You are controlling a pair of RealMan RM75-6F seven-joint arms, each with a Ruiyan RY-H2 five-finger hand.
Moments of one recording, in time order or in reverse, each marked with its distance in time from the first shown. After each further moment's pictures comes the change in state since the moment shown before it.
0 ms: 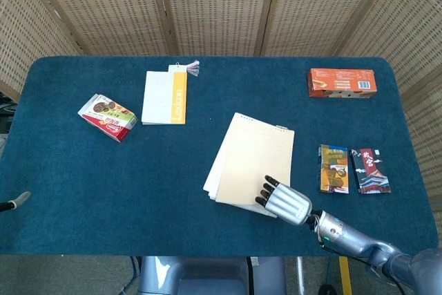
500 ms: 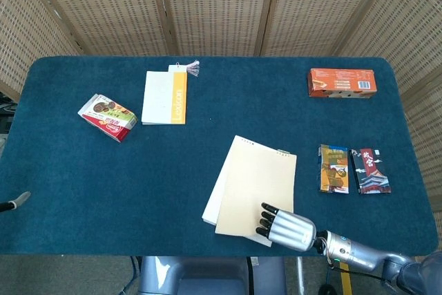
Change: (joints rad) left arm -0.001 -0.001 0.002 0.000 0.002 -0.004 0.000; right arm -0.019 0.054 -0.080 -0.070 -0.126 0.090 0.020
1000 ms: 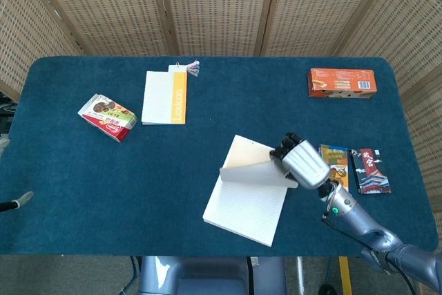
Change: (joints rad) left arm -0.013 -0.004 0.001 -0.002 -0.010 -0.027 0.012; right arm 0.052 0.090 0.308 -0.153 0.438 -0.173 0.187
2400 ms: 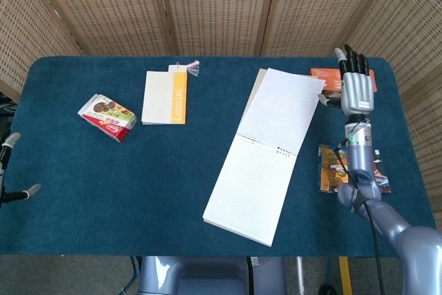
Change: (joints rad) left arm -0.070 -0.056 -0.032 0.002 -0.140 -0.088 0.165; right arm 0.141 -0.191 0.328 0.491 0.528 -0.286 0.132
